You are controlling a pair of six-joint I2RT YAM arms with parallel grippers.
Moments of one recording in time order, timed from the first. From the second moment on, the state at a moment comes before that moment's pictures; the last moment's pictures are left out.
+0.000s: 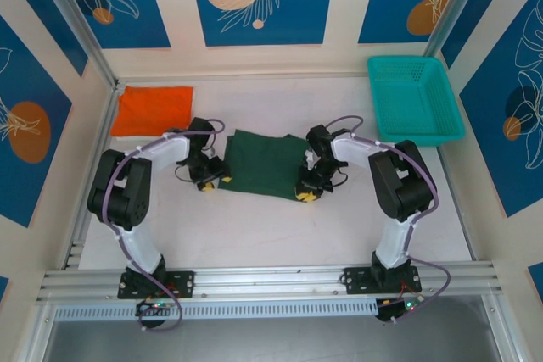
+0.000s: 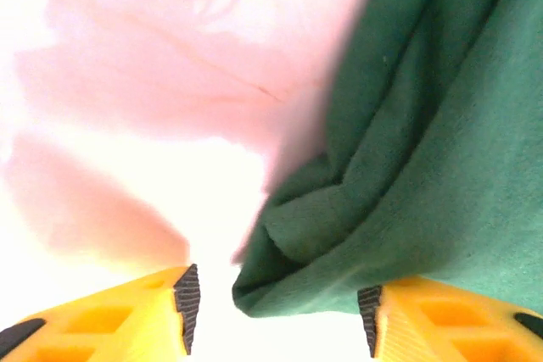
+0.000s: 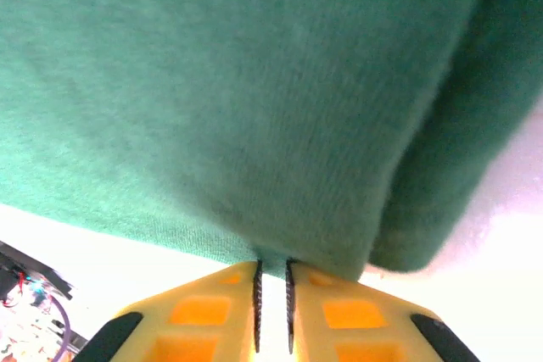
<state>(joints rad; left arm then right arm) -0.31 1.79 1.15 -0.80 0.31 -0.62 0.42 1.84 1.12 -0.88 -0.52 0.46</state>
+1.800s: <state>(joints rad) -0.24 2.19 1.83 -0.97 0.29 -0.39 0.20 2.22 1.79 -0.91 -0.71 0.78</state>
